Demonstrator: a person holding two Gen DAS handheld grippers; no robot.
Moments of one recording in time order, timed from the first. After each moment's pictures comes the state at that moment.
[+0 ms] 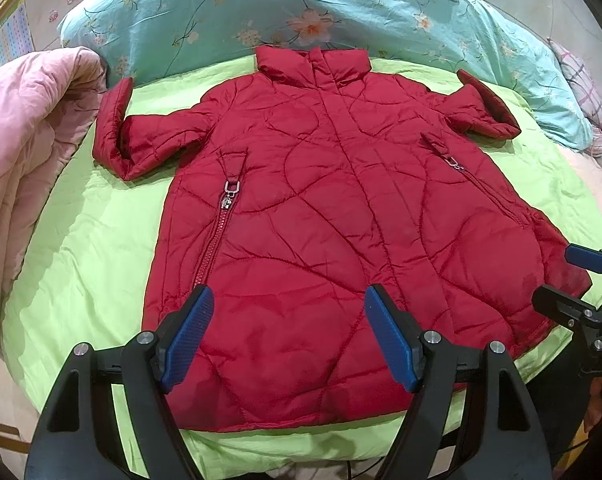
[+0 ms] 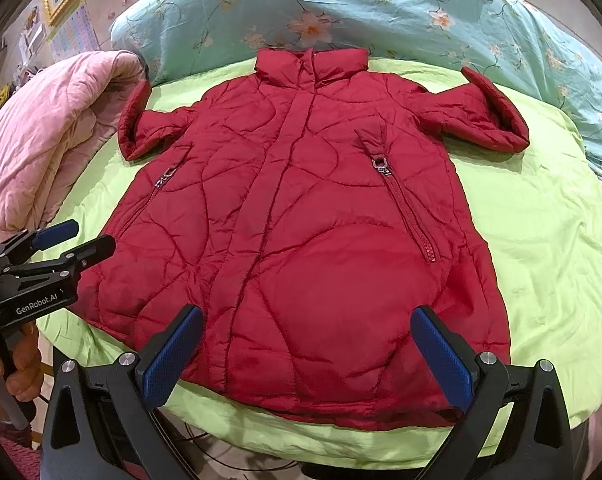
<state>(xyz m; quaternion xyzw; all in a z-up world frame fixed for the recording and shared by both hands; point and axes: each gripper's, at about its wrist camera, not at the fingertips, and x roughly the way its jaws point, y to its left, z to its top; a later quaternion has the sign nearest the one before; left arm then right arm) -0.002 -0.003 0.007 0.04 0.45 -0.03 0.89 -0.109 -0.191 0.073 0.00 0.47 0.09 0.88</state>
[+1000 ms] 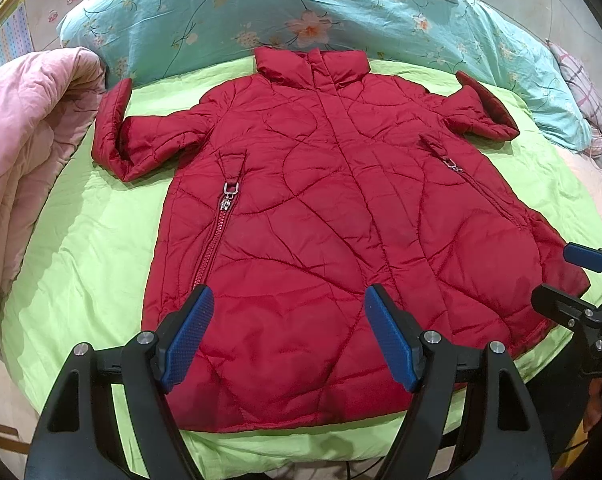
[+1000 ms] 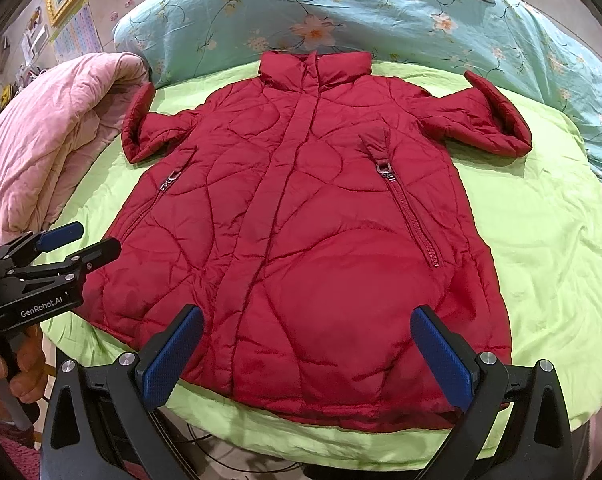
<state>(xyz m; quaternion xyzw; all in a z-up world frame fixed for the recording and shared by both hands) -0.003 -0.003 0.009 0.03 0.45 -0.03 0.89 -0.108 -0.188 0.076 -0.01 0.48 0.09 0.87</state>
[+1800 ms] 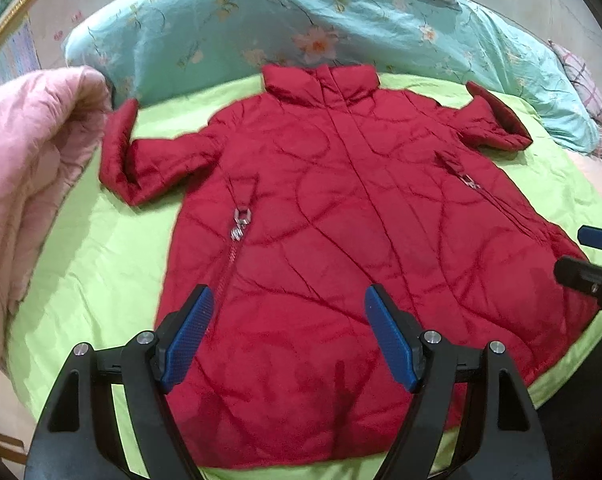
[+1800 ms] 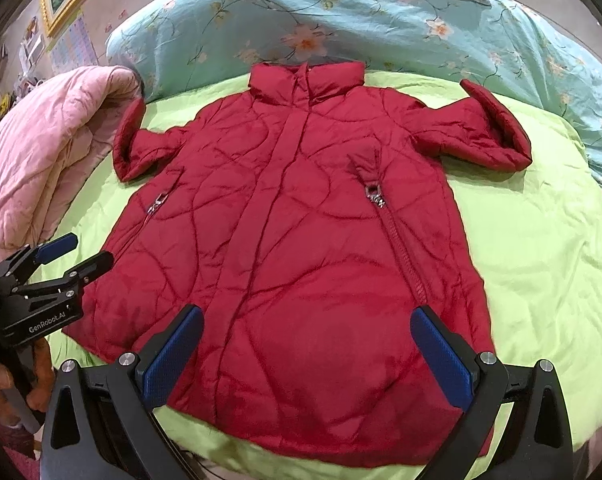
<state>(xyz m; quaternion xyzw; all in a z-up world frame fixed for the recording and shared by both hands) 0.015 -0.005 0.006 0.10 0.40 0.01 0.91 -0.079 -0.204 0.079 0.01 0.47 0.09 0.88</state>
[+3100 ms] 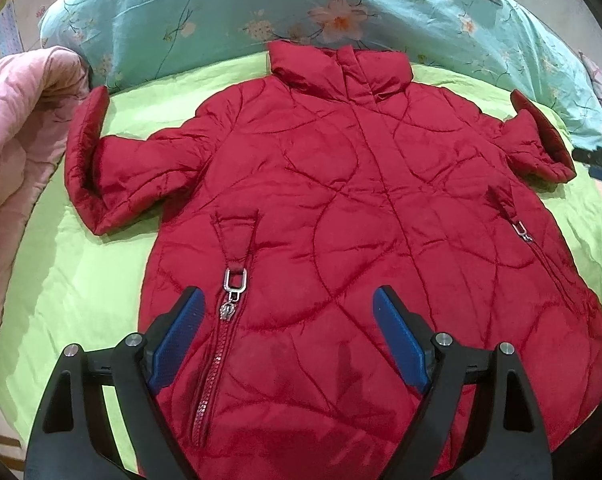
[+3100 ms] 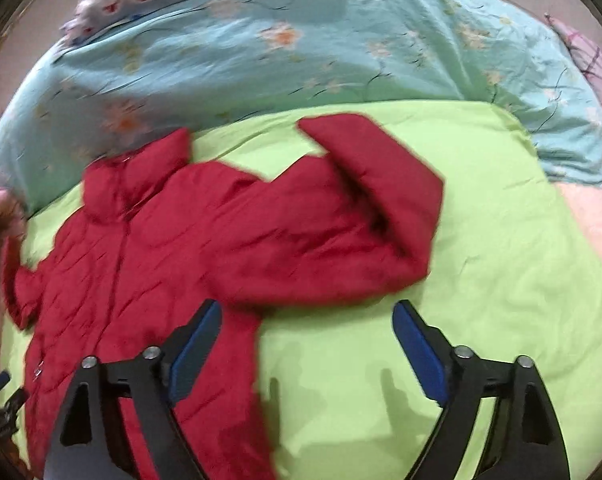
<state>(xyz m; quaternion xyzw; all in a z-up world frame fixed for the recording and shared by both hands) 0.130 0.008 -0.015 0.06 0.46 0.01 0.89 0.119 -0.394 0.078 0.08 0.42 -0.05 0.90</state>
